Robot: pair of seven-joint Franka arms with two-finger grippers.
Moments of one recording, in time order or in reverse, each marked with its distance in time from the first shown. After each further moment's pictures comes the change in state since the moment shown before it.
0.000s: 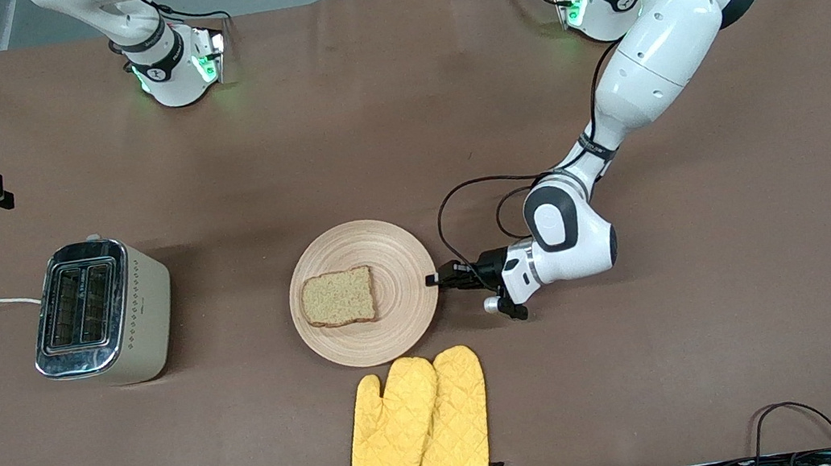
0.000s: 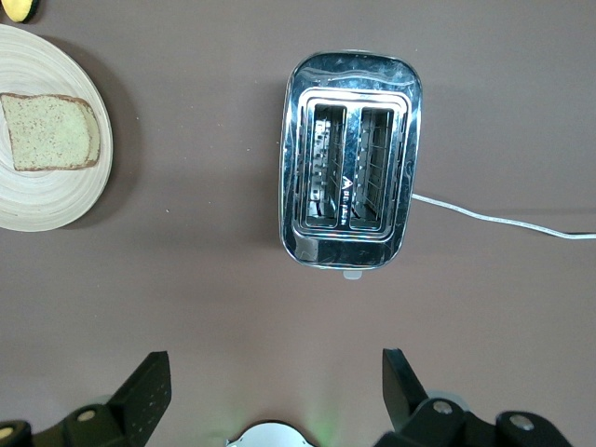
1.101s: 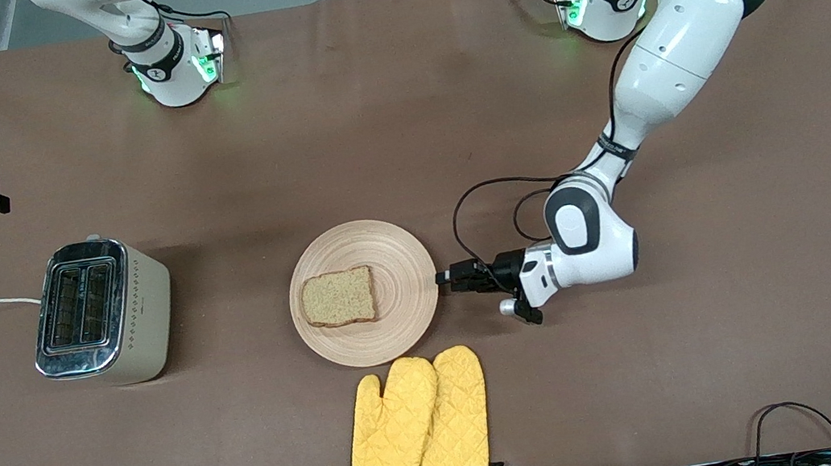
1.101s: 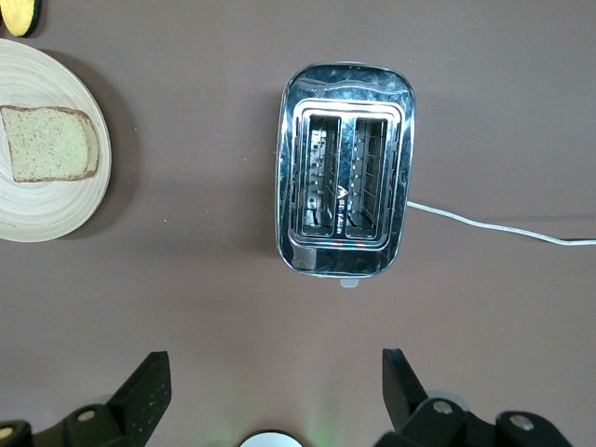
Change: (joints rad) left arm 0.034 -0.027 0.001 -0.013 0.030 -0.043 0.000; right arm 0.006 0.000 -0.010 0.000 0.000 0.021 0.001
